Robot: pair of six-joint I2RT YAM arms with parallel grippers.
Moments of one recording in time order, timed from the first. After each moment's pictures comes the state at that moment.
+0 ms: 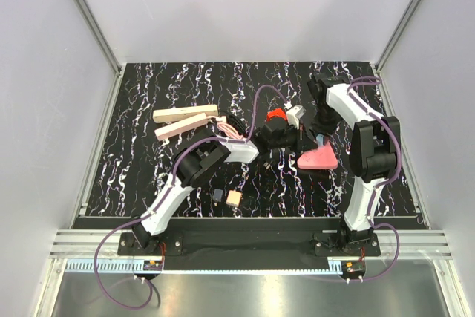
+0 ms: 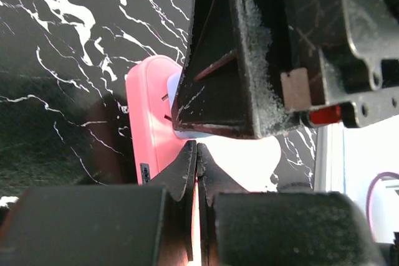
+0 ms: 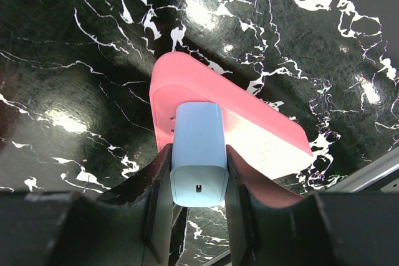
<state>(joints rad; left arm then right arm) -0.90 2.37 1.51 0.64 0.39 -0.68 0.19 1.95 1.58 -1.17 0.30 0.89</state>
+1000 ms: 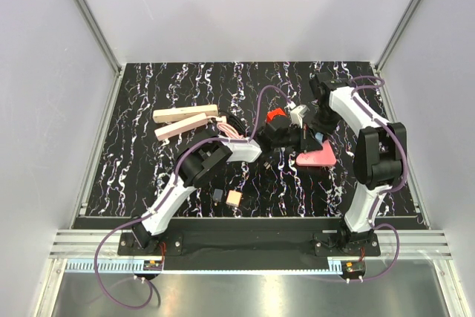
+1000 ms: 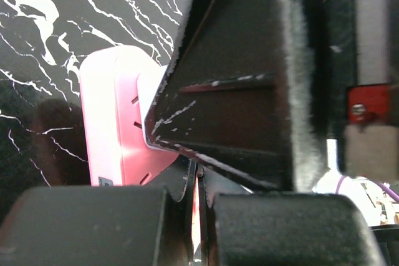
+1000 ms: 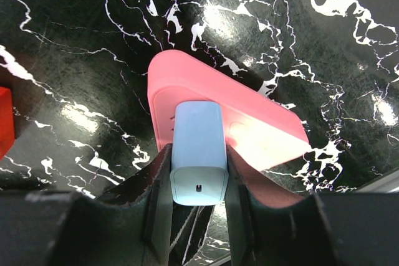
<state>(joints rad) -0.90 2.40 1.58 0.61 0.44 -0.76 0.20 1.87 1.51 -1.09 0.27 0.86</state>
